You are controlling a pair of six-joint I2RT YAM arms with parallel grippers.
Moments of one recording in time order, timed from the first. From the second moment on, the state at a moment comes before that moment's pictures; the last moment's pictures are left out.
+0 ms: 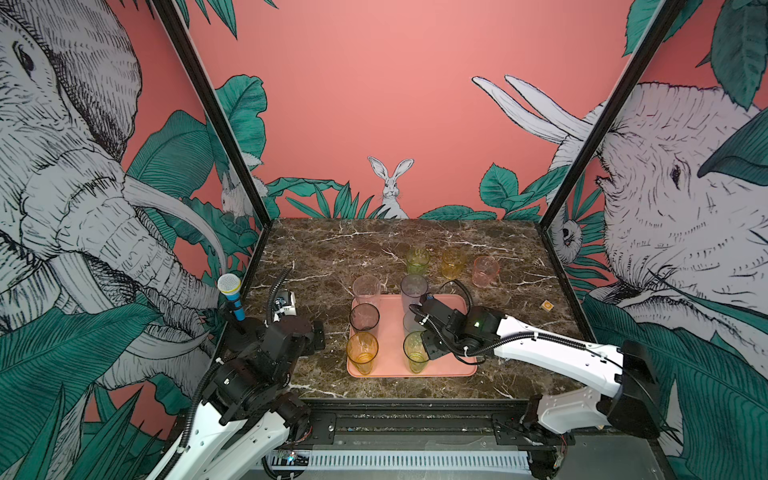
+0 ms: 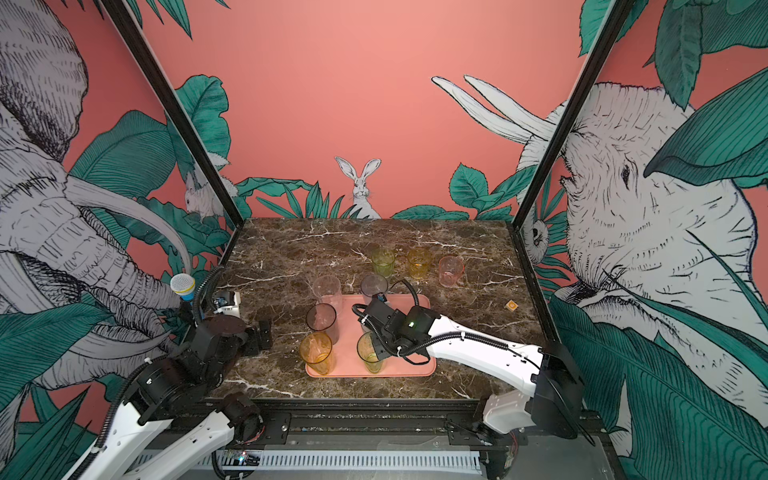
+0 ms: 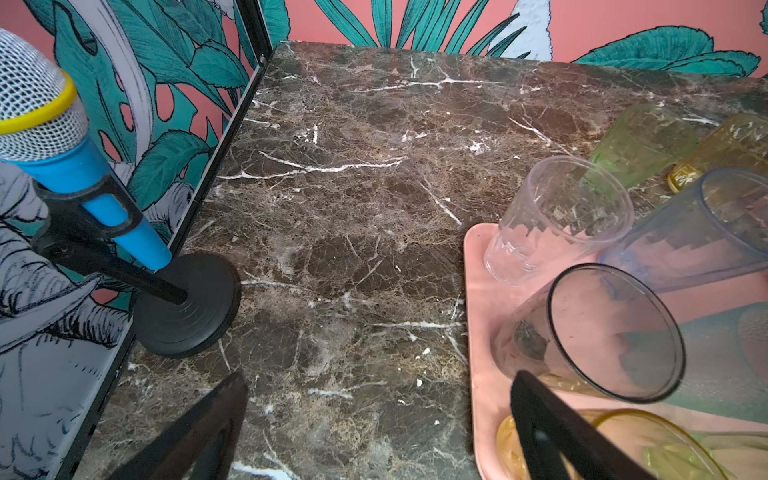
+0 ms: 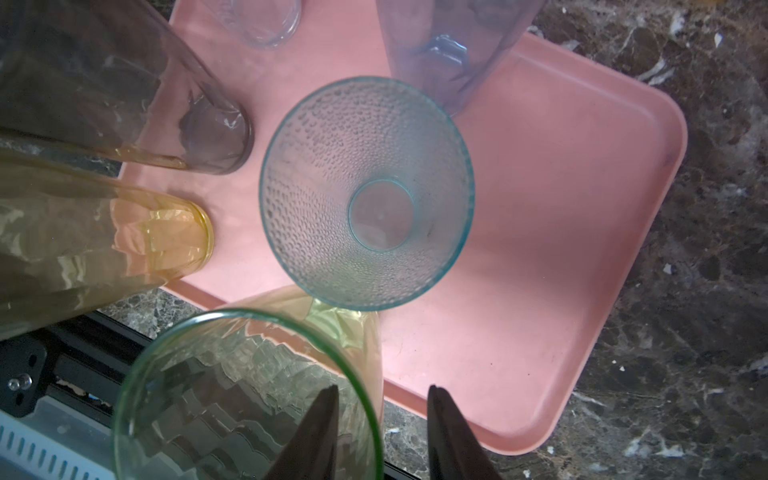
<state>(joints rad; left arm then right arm) -0.67 0.52 0.83 -1.06 -0.57 -0.50 1.07 1.39 1.13 -0.90 0.19 0.61</state>
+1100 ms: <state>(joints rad) -0.67 0.54 0.83 -1.06 -0.57 -0.50 0.68 1.55 1.66 -1.02 0.23 0.35</state>
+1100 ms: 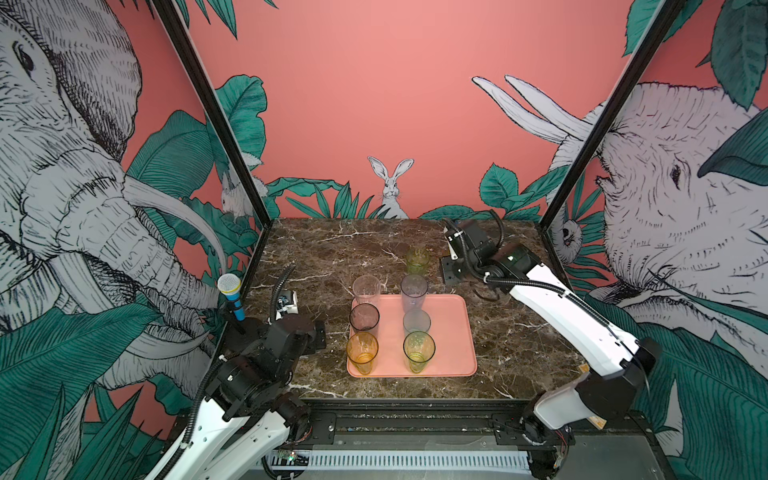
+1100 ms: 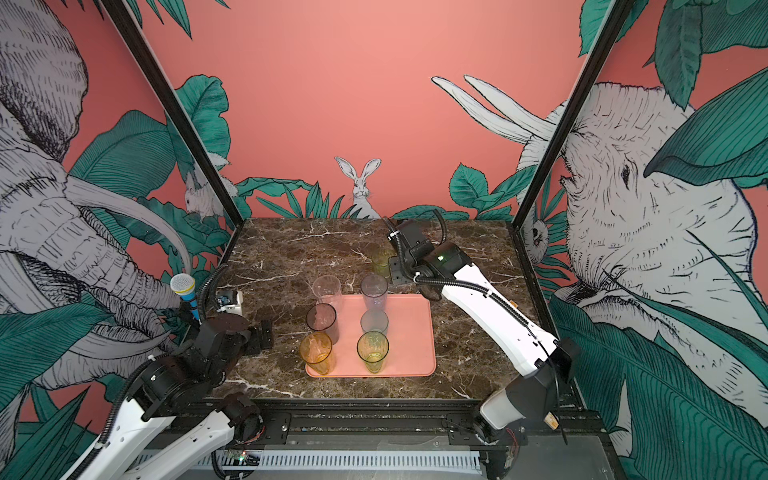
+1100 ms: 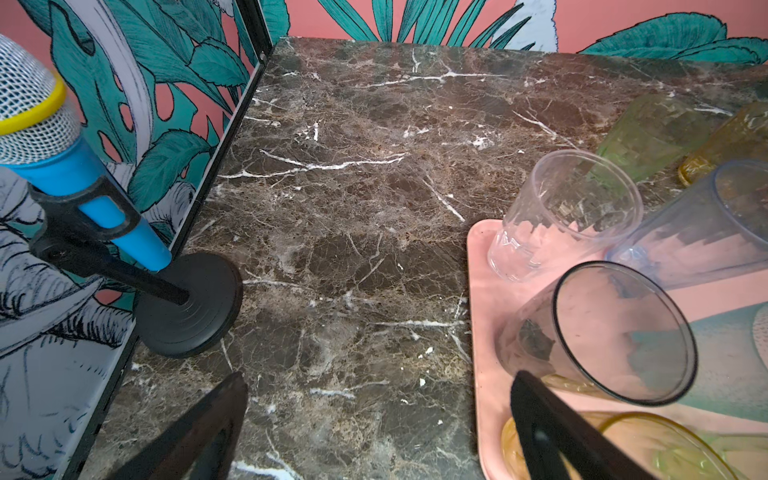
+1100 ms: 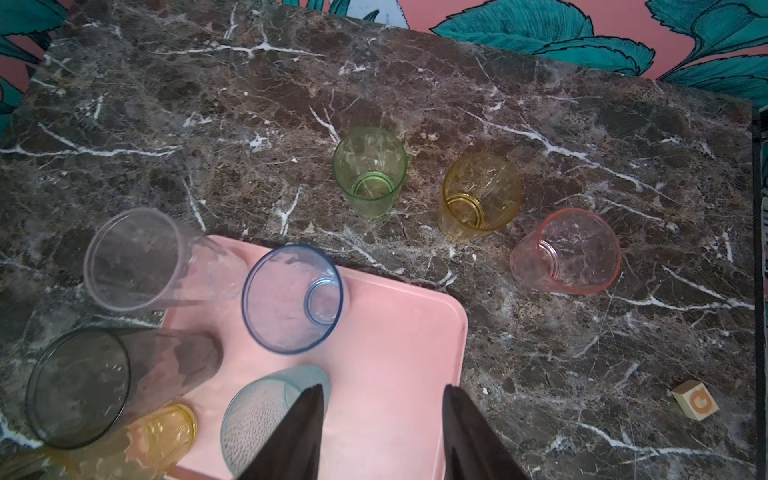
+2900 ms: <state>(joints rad) -0.67 0.53 0.83 -1.08 -0.60 -0.50 0.49 2.34 2.30 -1.08 0.06 0.31</state>
